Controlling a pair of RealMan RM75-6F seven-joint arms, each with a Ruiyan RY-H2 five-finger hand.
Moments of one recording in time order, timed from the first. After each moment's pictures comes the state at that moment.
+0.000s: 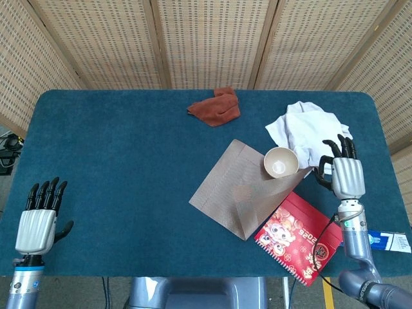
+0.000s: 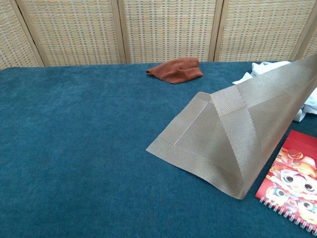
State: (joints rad) left arm -0.08 -1.37 -0.05 -1.65 1.52 1.55 0.44; right arm 0.40 -1.43 0.28 -1.32 -1.29 1.30 -0.02
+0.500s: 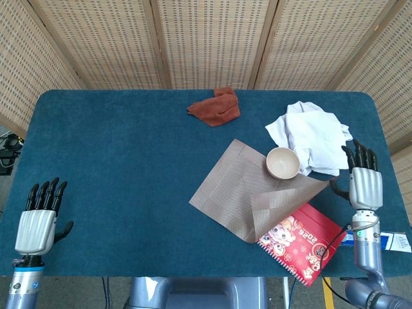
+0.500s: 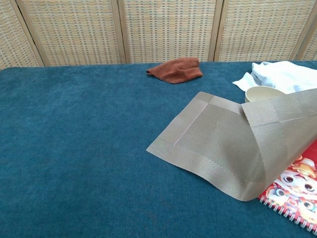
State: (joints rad) left arm -0.08 -1.36 -0.04 -1.65 1.52 1.55 0.43; right arm 0.31 -1.42 0.26 -1.33 -1.23 1.38 -0.03
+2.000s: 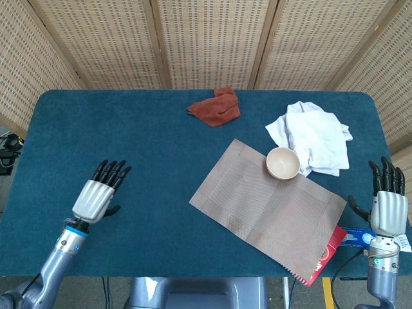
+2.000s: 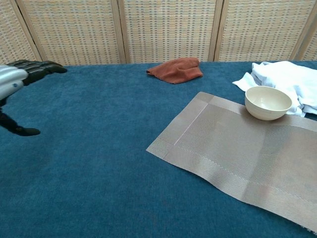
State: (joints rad) left arm -0.41 -1.46 -0.13 -1.51 1.56 1.18 0.37; right arm 0.17 -1.46 0.23 -1.25 -1.37 1.59 0.07
